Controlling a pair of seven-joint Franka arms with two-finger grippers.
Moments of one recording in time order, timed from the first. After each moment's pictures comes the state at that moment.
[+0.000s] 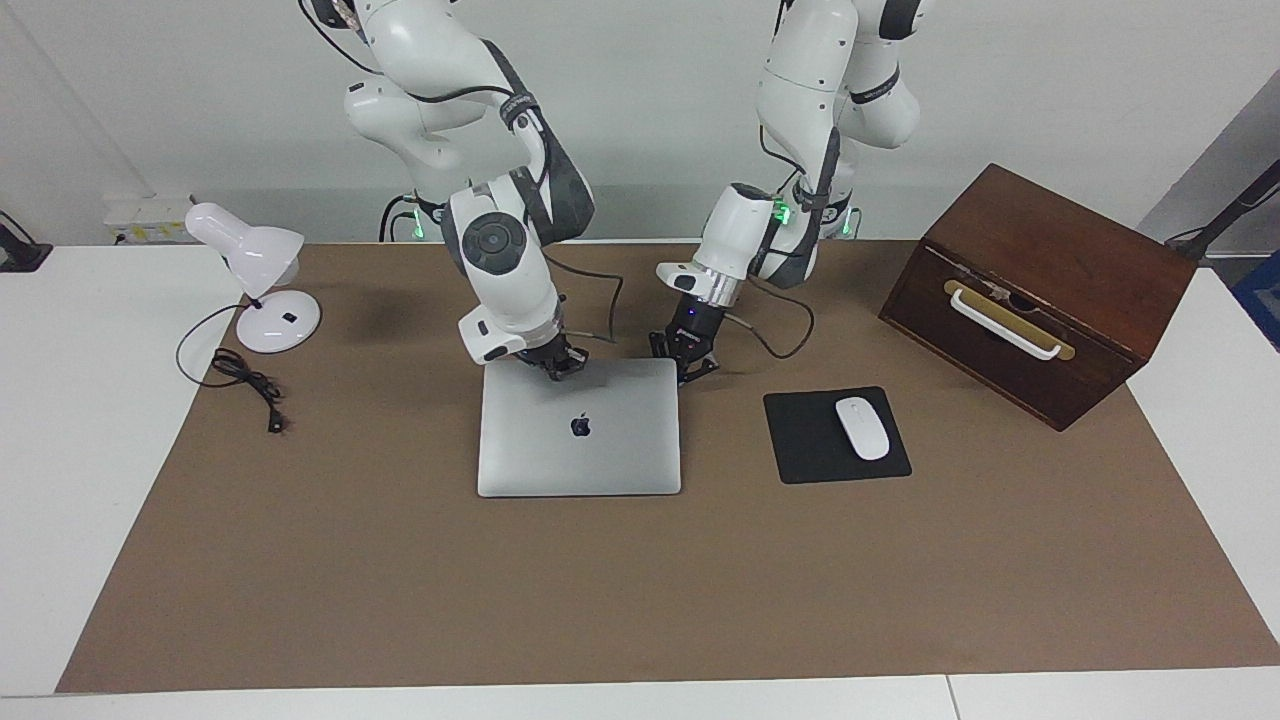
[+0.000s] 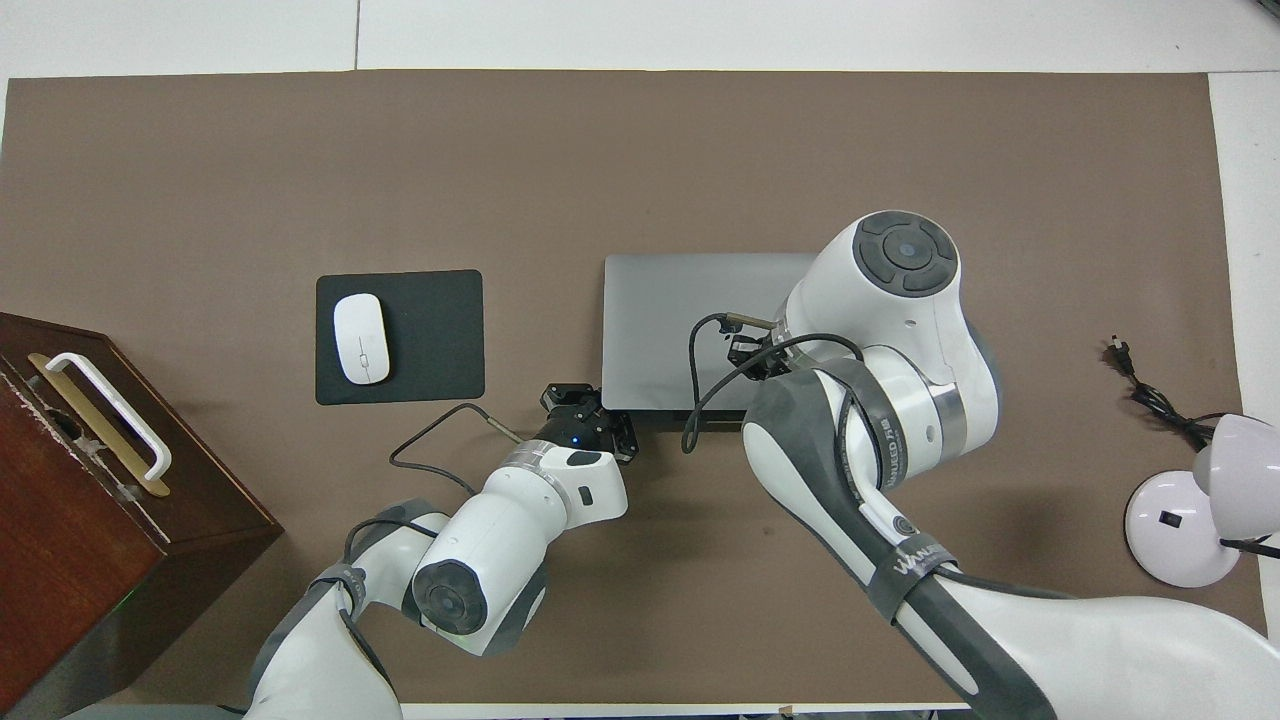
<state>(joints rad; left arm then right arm) -0.72 0.29 -0.04 -2.47 -0.19 3.50 0.19 0.30 0.24 0.11 -1.92 0.13 2.05 0.69</state>
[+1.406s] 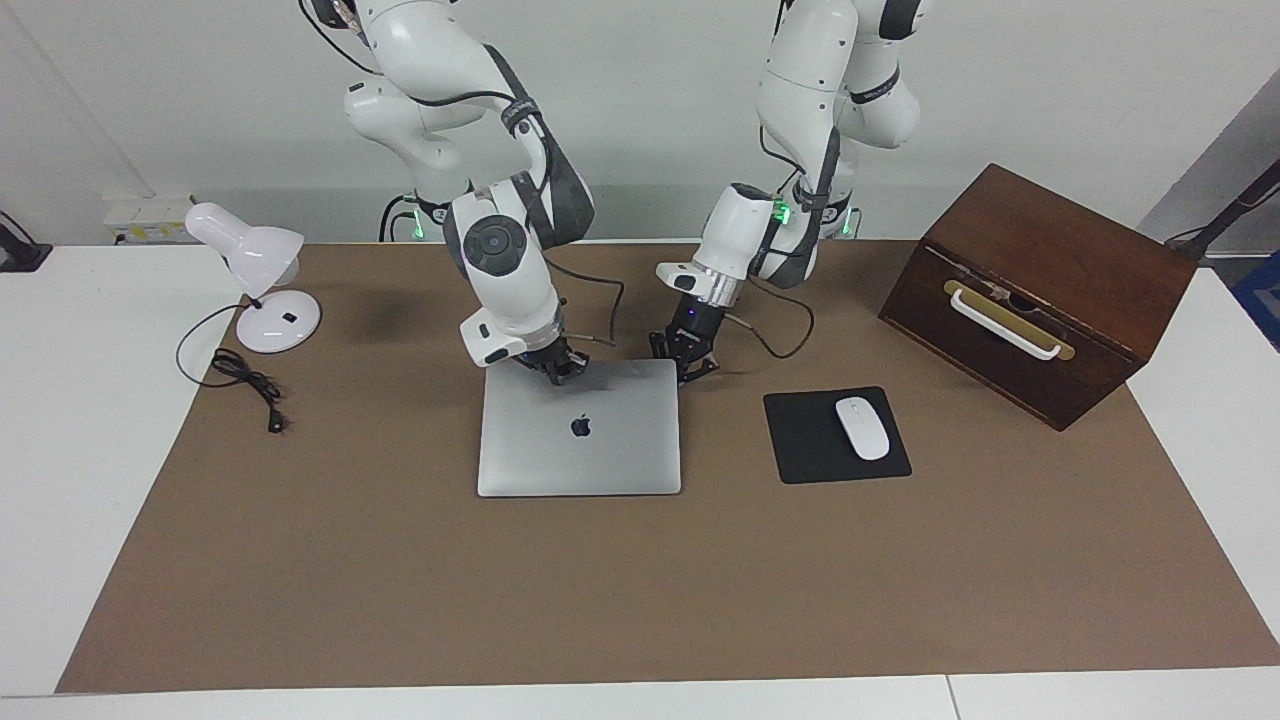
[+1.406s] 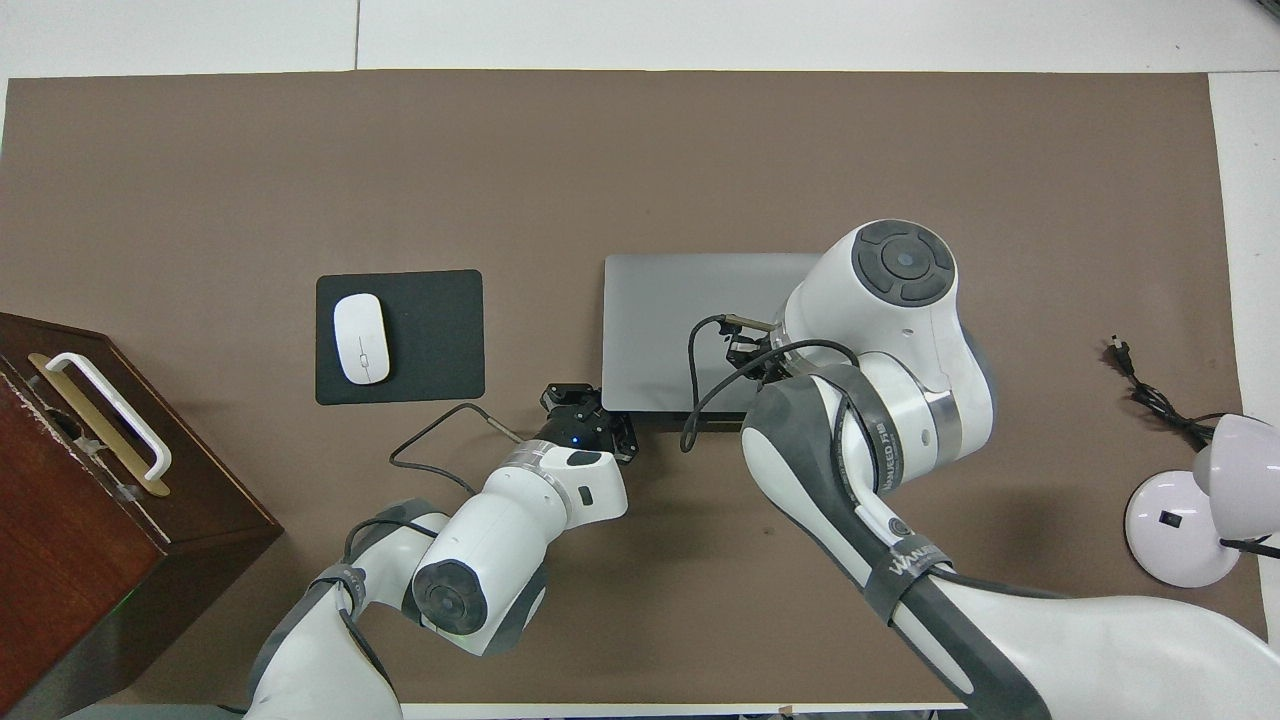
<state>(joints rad) -0.72 0.29 -0.04 -2.47 -0.19 3.50 0.19 0.30 0.24 0.11 -1.93 0.13 2.08 0.69</state>
